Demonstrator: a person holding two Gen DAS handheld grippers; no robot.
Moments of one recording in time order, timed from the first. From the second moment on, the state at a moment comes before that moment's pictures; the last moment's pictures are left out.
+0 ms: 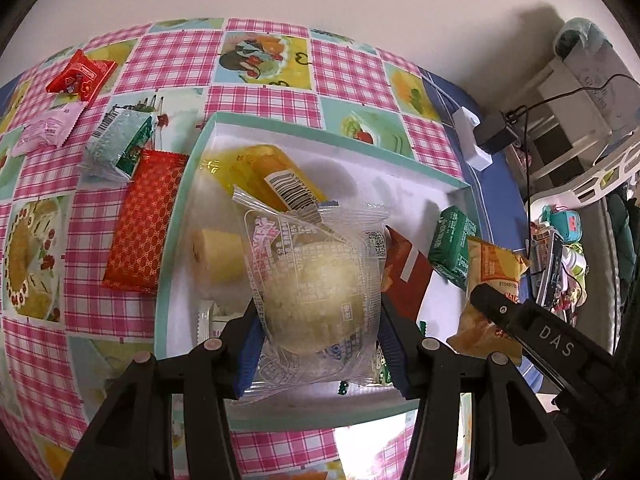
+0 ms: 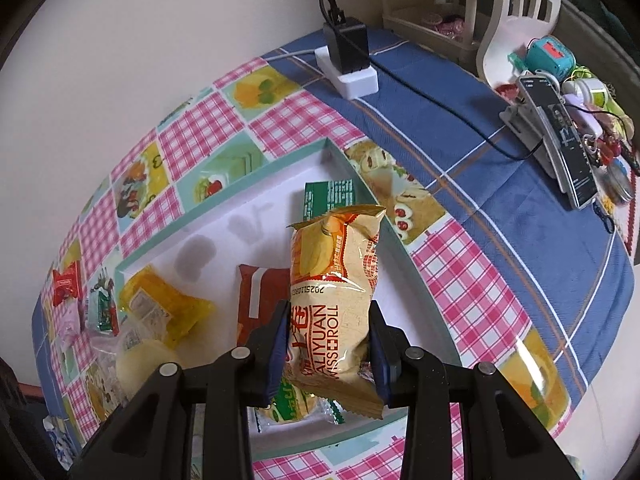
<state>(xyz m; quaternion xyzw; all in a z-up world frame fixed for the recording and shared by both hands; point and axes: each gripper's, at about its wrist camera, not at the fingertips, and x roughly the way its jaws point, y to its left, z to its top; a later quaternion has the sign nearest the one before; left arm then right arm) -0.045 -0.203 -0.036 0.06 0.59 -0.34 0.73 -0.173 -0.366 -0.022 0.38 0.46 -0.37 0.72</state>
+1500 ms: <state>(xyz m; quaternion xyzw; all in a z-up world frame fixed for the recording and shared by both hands) 0.020 -0.113 -0.011 0.08 0.54 -0.10 0.83 -0.115 -0.310 -0.012 0.31 0.50 -0.28 0.76</state>
